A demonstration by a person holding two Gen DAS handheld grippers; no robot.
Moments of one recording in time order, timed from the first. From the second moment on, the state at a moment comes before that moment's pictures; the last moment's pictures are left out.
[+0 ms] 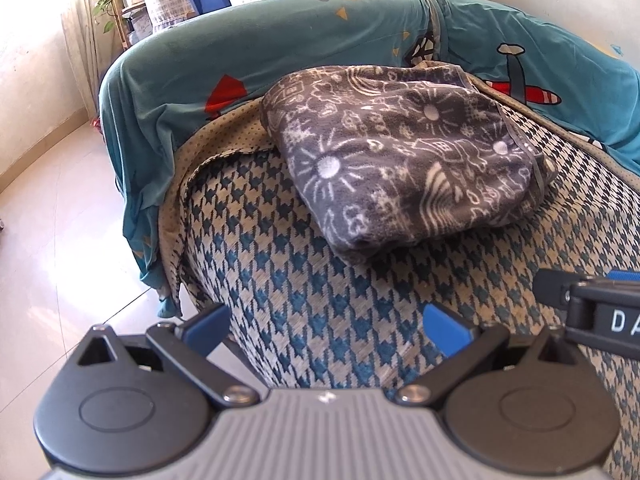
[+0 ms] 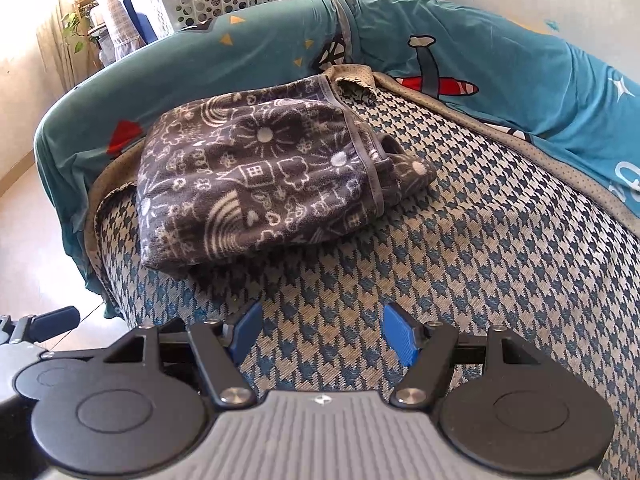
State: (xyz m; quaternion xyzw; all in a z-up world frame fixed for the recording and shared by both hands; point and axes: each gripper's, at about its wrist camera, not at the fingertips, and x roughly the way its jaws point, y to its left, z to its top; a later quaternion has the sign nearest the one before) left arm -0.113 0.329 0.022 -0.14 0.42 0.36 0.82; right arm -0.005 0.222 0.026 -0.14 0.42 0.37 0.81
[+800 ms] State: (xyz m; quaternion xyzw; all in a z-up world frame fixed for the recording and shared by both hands) left arm -0.114 0.327 0.022 -0.14 0.42 0.35 0.82; right arm -0.012 0.226 0.025 -0.15 0.41 0.36 0.82
